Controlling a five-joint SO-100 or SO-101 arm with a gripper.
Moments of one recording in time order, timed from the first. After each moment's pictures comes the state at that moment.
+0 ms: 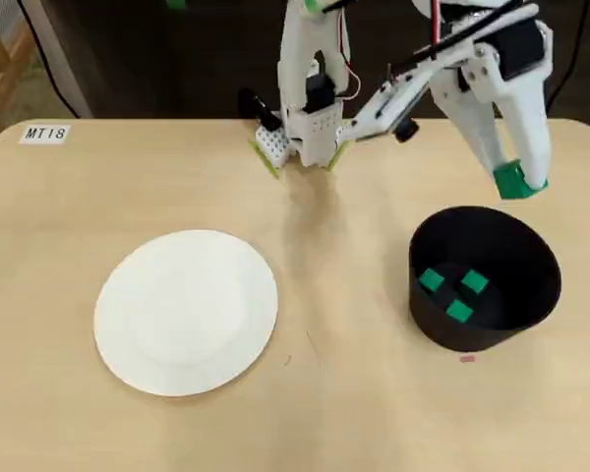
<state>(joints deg) -34.5 116.8 78.7 67.2 1.9</state>
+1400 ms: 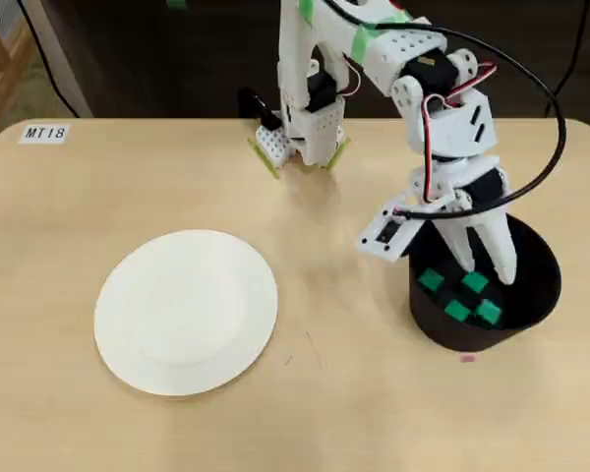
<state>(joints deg) -34.3 104.3 105.6 45.1 -4.7</state>
